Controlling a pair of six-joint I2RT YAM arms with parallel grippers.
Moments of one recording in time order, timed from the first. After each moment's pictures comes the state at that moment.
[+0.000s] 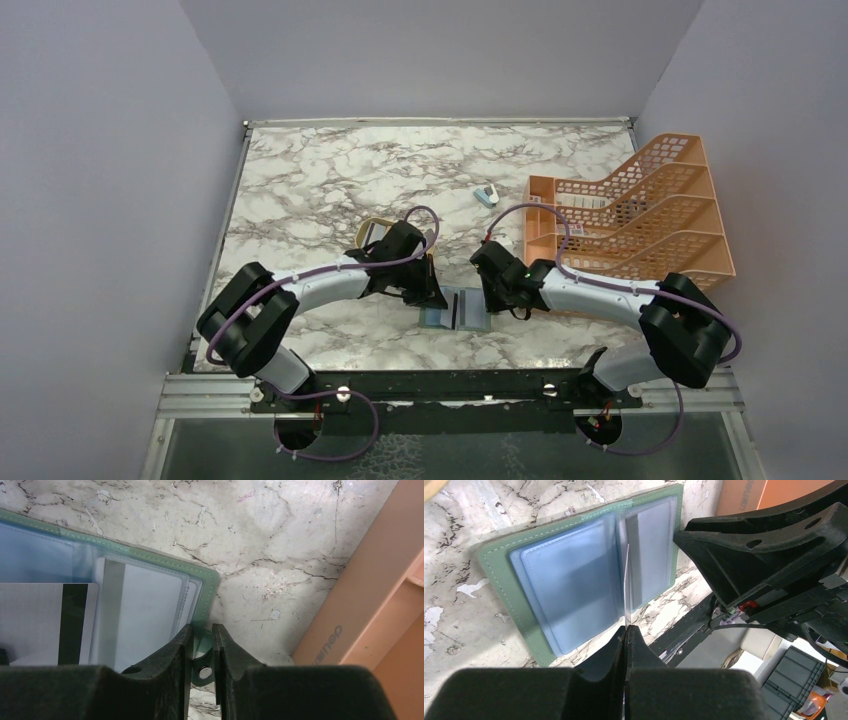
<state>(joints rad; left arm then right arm) -0.75 1.52 0.76 -0.16 0.46 -0.87 0.85 1.42 0.72 -0.43 0.25 0.60</state>
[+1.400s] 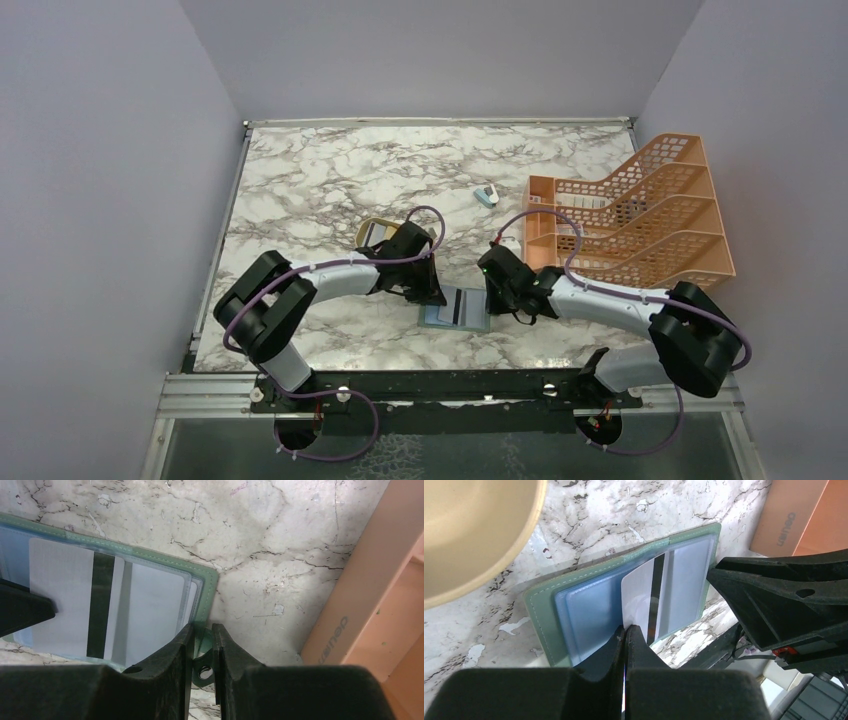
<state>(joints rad) -0.75 1.62 0.80 -0.14 0.34 -0.83 0.84 1.36 0.64 -0.35 0.22 0.67</state>
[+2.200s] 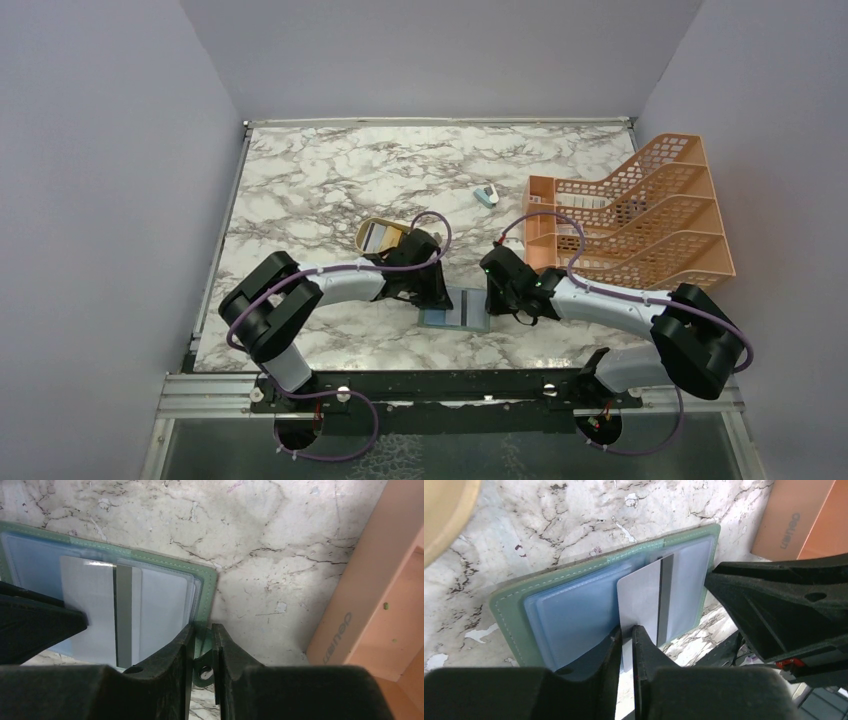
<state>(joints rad) -0.82 1.64 0.78 -0.08 0.29 -0.90 0.84 1.34 0.62 -0.33 0.20 0.72</state>
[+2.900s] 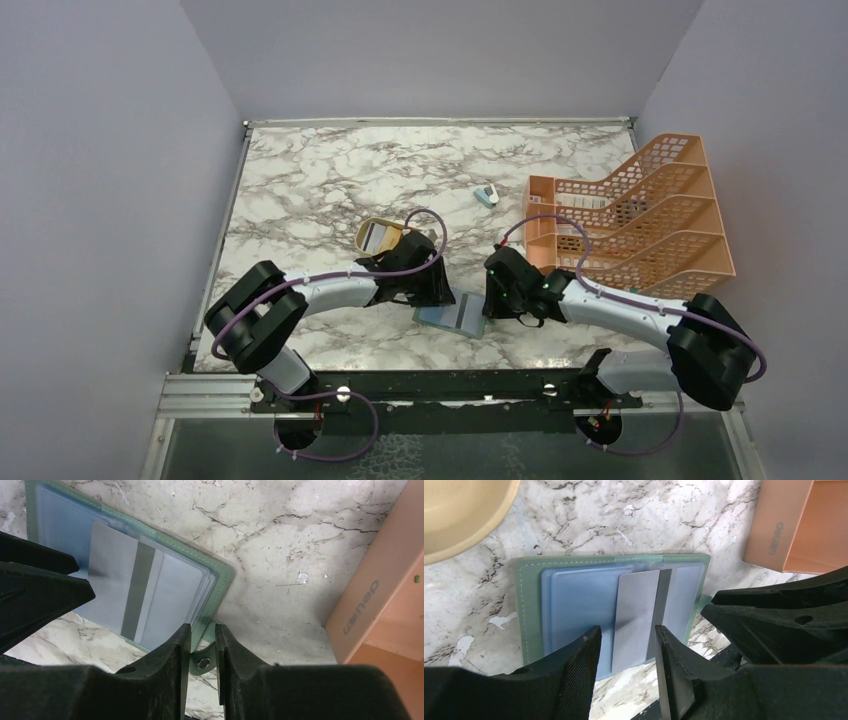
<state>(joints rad) -0.83 1.55 0.74 -0.06 0.20 -0.89 0.84 1.26 0.62 -0.39 0.13 0.75</state>
